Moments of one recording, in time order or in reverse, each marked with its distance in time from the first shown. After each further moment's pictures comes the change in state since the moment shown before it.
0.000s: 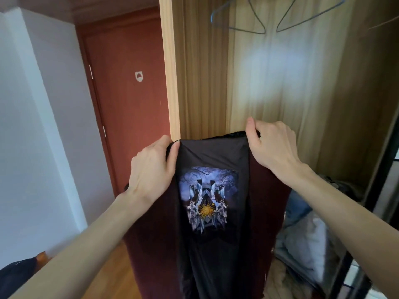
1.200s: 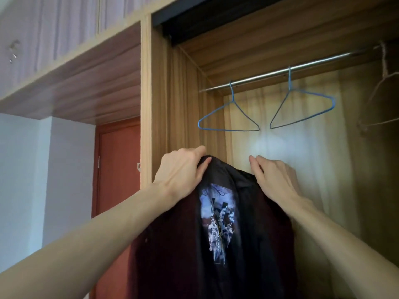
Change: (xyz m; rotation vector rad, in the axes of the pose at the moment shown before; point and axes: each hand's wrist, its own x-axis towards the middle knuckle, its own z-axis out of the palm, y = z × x) left_hand 0.278 0.063 0.076 0.247 0.101 0.344; right_hand 0.218 0.125 0.100 -0.002 0.123 -0.018
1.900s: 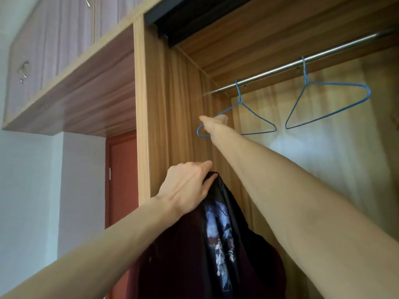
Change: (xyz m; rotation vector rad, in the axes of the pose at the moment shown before) left_hand 0.012 -0.025 0.039 0.087 -0.097 0.079; right_hand 0.199 -0.141 0.083 1.113 -0.203 0.683
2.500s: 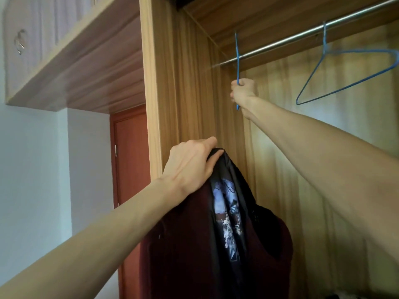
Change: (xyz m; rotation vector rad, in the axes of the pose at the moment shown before) left_hand -0.023 0.003 -0.009 -0.079 0.077 -0.037; right_hand 0.008 0.006 -0.044 0.020 0.087 -0.189
